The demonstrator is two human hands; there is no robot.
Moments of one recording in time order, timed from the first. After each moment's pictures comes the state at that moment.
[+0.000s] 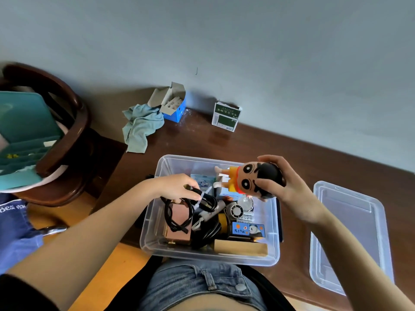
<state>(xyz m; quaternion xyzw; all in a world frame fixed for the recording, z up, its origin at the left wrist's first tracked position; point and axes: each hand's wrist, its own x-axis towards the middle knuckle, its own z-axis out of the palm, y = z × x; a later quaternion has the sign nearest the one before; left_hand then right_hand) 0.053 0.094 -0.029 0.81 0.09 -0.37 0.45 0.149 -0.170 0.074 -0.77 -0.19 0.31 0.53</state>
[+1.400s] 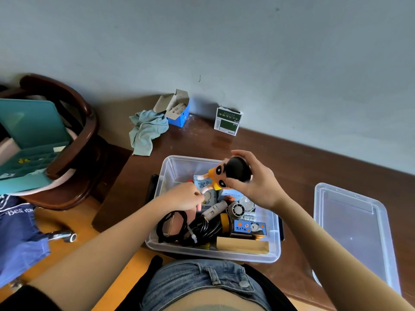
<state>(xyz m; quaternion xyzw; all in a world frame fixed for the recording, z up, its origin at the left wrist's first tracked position) 0.035 0.053 -0.016 0.86 0.18 -0.28 0.38 0.142 -0.131 0.042 -0.82 -0.33 0.21 0.41</state>
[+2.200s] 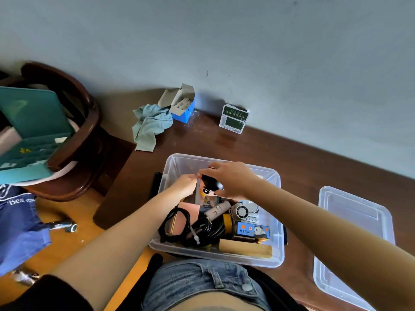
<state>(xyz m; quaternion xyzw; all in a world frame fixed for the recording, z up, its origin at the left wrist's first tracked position) 0.061 0.064 -0.059 0.69 0.42 -0.17 0.56 0.154 -0.062 0.011 -0.77 -0.62 0.15 -0.05</state>
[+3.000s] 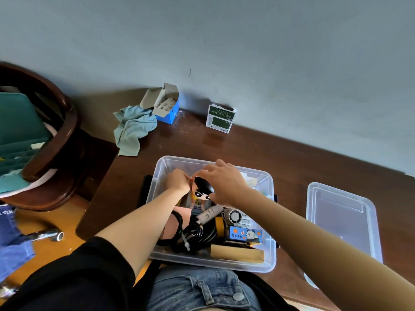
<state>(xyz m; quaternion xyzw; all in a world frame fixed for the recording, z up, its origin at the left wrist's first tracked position) 0.089 0.061 -0.074 0.81 0.43 -0.16 0.37 0.152 -0.069 0.013 -0.83 -0.54 0.16 -0.02</state>
